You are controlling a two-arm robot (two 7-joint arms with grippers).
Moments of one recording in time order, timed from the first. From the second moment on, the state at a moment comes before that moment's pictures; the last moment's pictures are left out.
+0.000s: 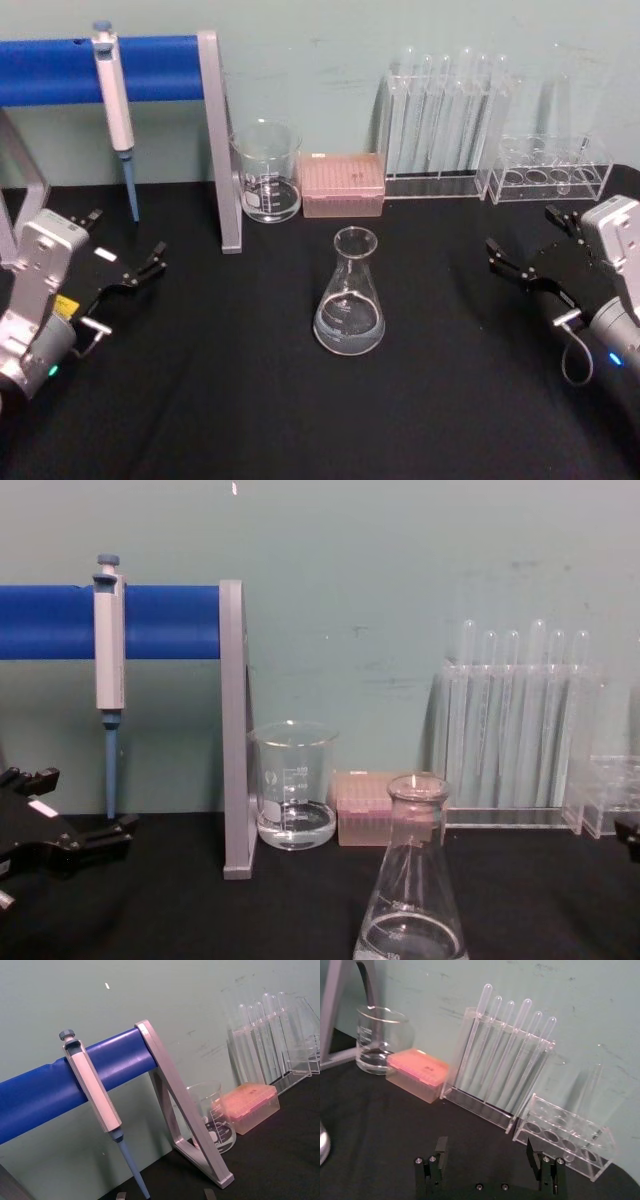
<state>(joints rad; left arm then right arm) -0.20 0.60 0.45 -1.41 -0.25 -0.12 0.03 0.19 0.61 -0.43 -1.42 0.28 -0.12 0.02</state>
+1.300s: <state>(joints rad) -0.20 0.60 0.45 -1.41 -0.25 -0.12 0.03 0.17 0.58 -0.41 -1.49 0.53 -0.08 0.57</state>
